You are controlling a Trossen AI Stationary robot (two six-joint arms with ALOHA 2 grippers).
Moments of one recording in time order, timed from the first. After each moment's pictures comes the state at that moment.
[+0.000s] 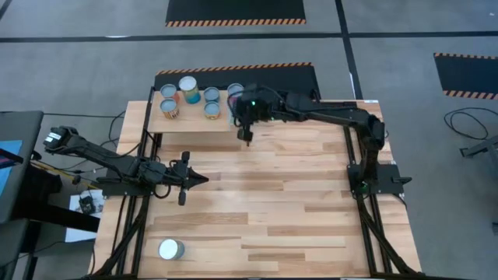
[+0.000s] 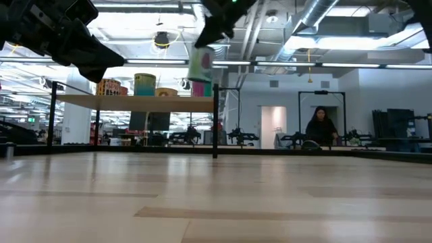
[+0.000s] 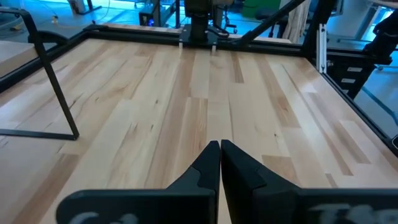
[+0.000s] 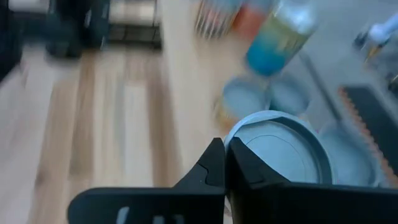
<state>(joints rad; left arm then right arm) -0.31 0.72 0.23 0.21 -0.30 -0.19 -0.23 1.90 1.91 -0.65 0.12 -0.21</state>
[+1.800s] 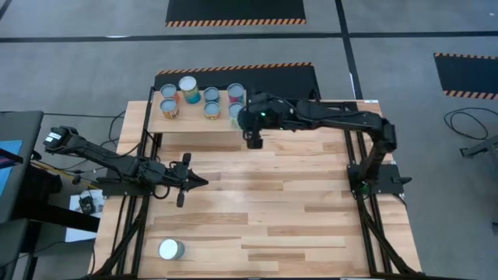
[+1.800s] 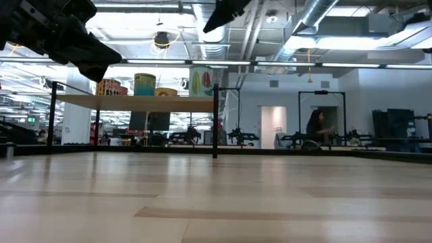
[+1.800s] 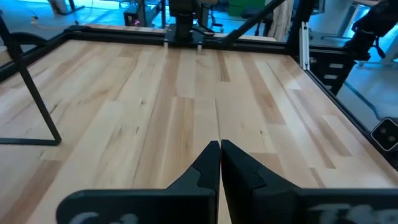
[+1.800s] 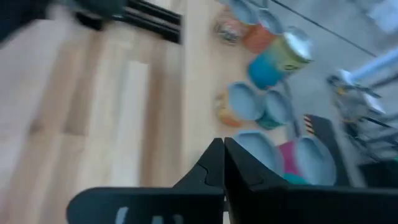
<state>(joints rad) -0.31 0.72 0.23 0.22 -0.25 -0.18 -0.16 1.80 1.85 -0.66 0.27 -0.43</state>
